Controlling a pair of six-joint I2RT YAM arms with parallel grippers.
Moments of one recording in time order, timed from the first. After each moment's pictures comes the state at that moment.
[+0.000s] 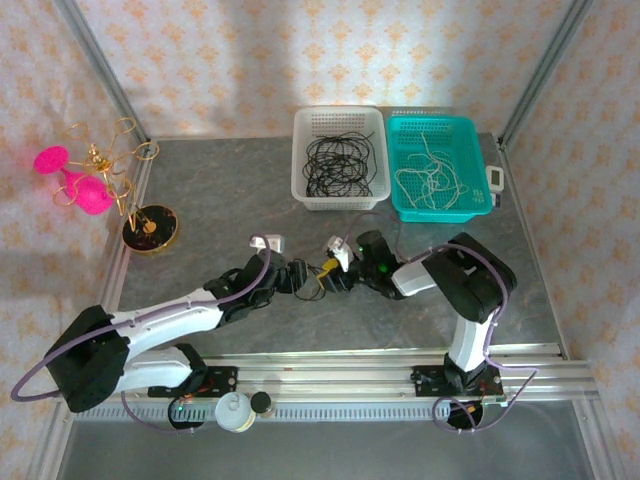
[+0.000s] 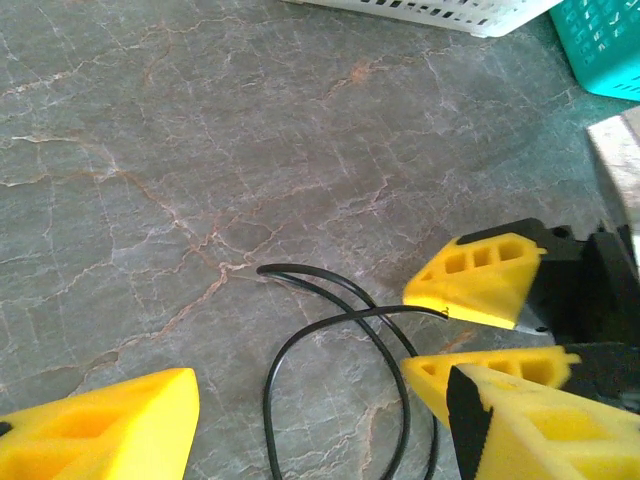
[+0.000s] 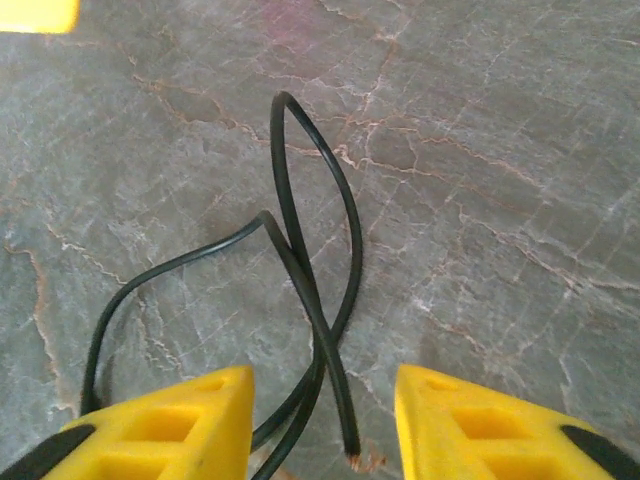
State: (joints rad) left arm -0.76 1.18 0.52 -0.04 -0.26 -0.70; right arm 0.63 1.83 0.63 0.56 -0.57 -0.08
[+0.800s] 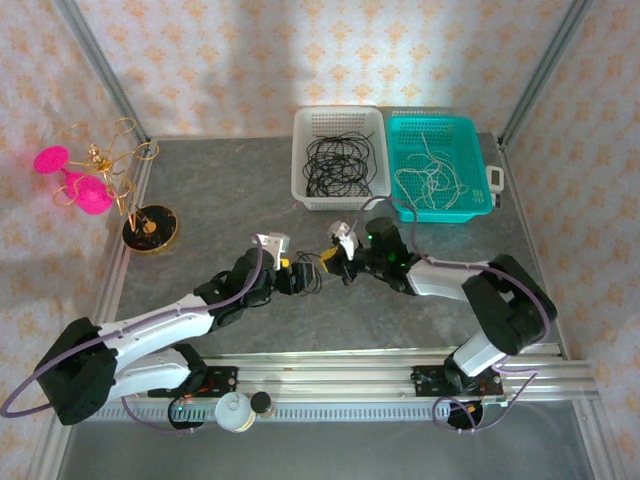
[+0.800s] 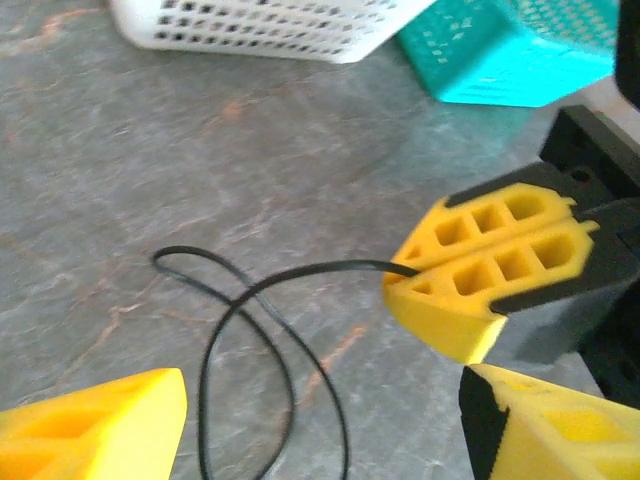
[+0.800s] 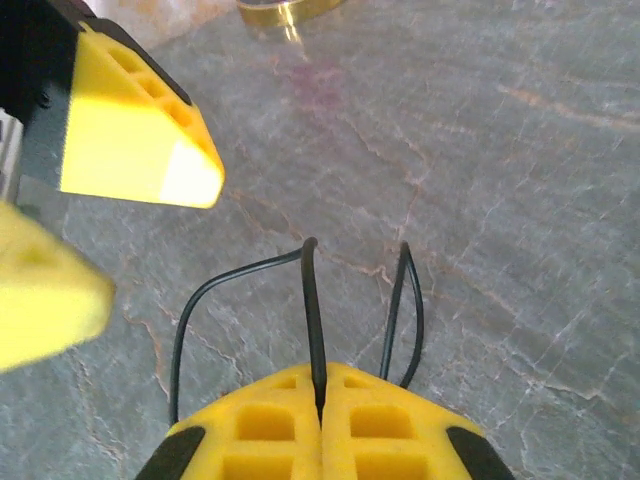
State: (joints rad) left arm -0.73 1.09 0.48 0.09 -0.06 -0.56; right arm 0.62 1.53 0.65 0.35 -0.60 -0.06
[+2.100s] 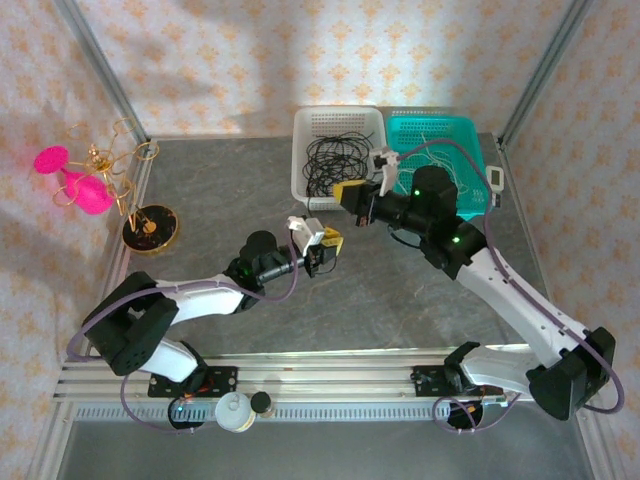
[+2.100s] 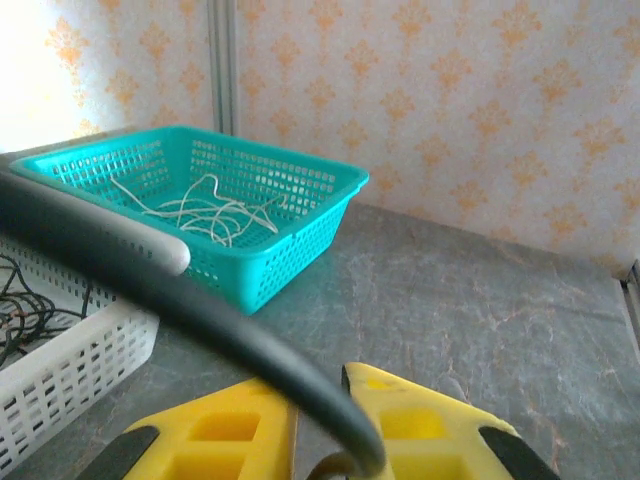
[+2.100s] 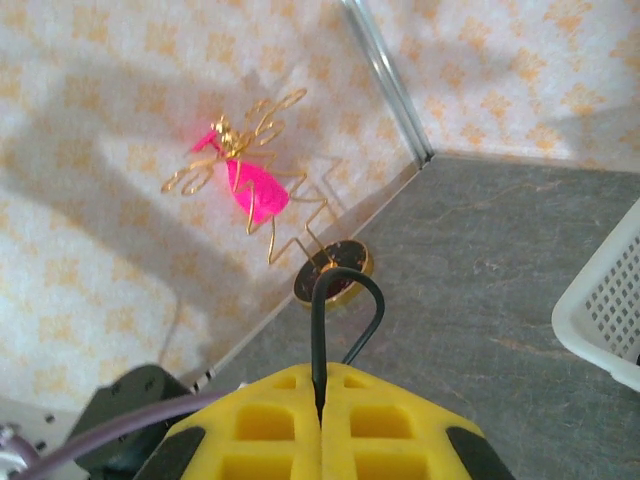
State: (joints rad) left arm -0.67 1.46 0.55 0.87 0.35 -0.05; right arm 0.58 1.14 1.09 -0.07 -0.45 0.48
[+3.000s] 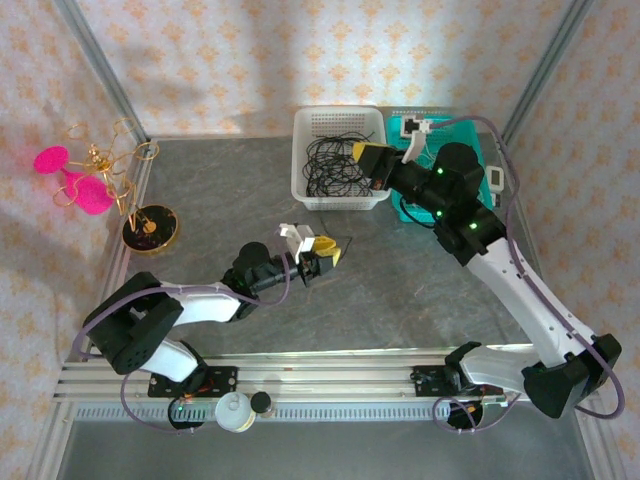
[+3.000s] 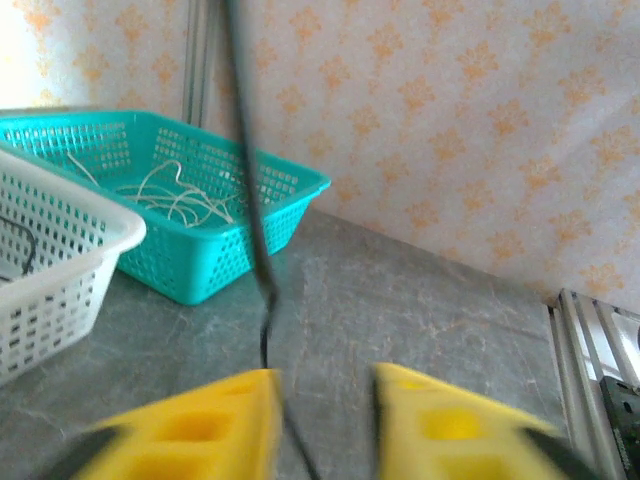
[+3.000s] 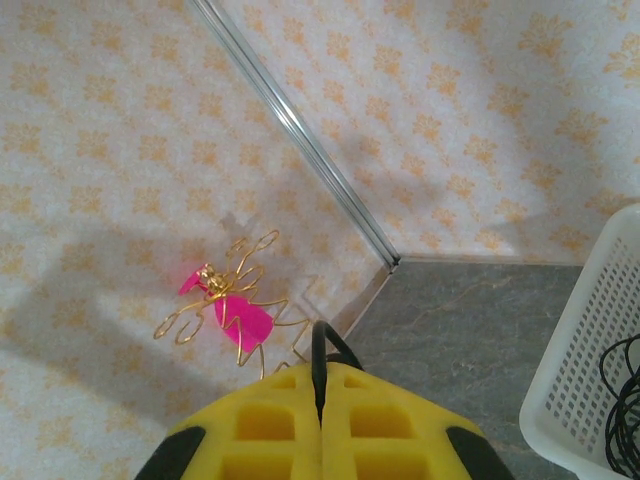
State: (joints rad) left arm -0.67 1.47 0.44 1.03 0.39 -0.22; right arm 0.51 1.17 1.26 -0.08 -0.35 0.59
